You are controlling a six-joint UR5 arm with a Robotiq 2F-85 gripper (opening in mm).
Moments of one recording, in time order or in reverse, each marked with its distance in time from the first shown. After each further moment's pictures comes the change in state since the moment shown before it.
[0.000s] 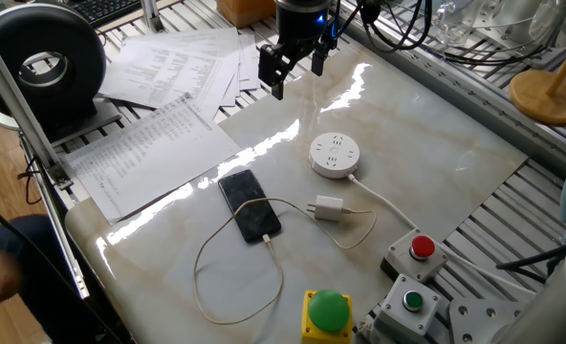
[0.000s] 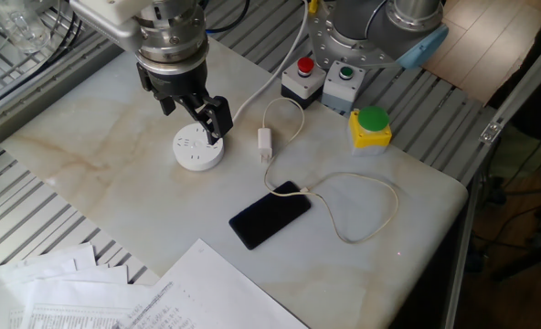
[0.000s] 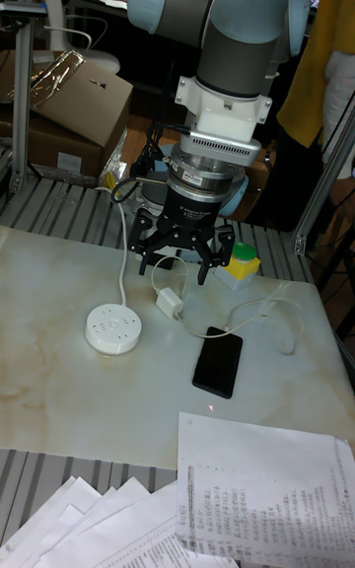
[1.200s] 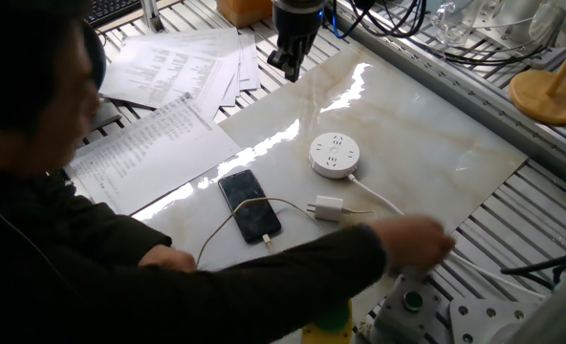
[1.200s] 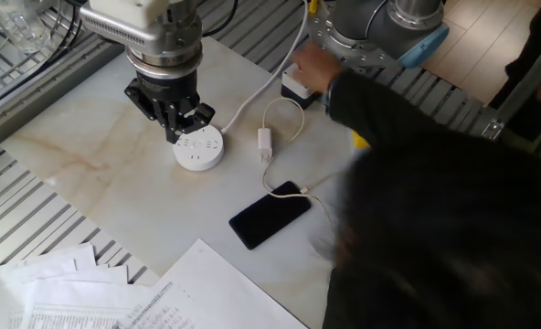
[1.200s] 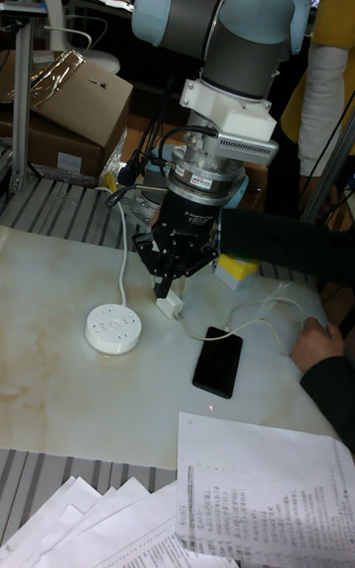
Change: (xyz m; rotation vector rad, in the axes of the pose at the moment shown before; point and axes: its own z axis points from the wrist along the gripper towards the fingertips) arm -0.030 -0.014 0.000 0.086 -0.107 -0.291
